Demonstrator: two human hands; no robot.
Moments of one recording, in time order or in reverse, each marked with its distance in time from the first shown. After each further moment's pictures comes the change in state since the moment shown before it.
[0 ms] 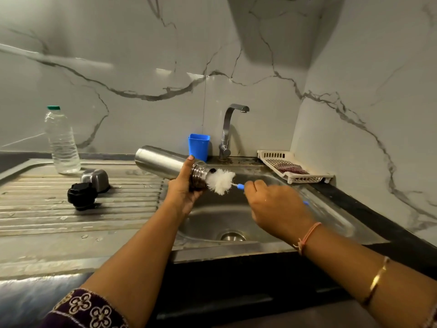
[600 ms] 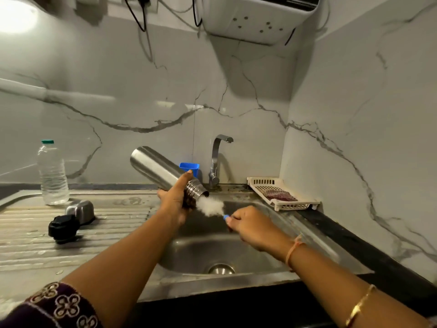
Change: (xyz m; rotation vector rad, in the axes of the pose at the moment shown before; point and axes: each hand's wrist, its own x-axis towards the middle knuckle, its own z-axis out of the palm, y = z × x) left_hand -0.003 0.013 0.054 0.025 0.100 0.061; right_hand 0.011 0.025 -0.010 1.096 -0.349 0.408
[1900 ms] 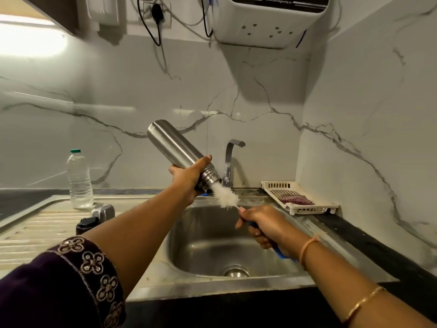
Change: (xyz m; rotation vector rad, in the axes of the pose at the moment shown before) left_hand -0.013 0.043 0.034 0.354 -0.005 0.129; right_hand 0.006 0.004 -0.006 0.478 -0.072 0.124
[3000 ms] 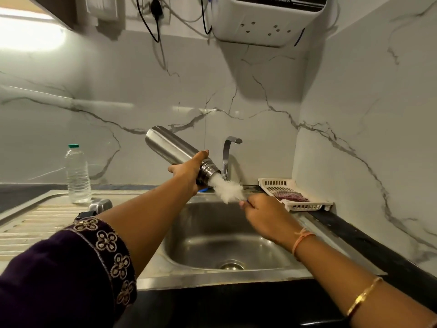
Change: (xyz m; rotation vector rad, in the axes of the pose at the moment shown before) left_hand -0.002 0.003 0.013 -0.121 0.110 -0.082; right_hand -0.007 -0.007 -0.004 -0.625 0.255 -0.297
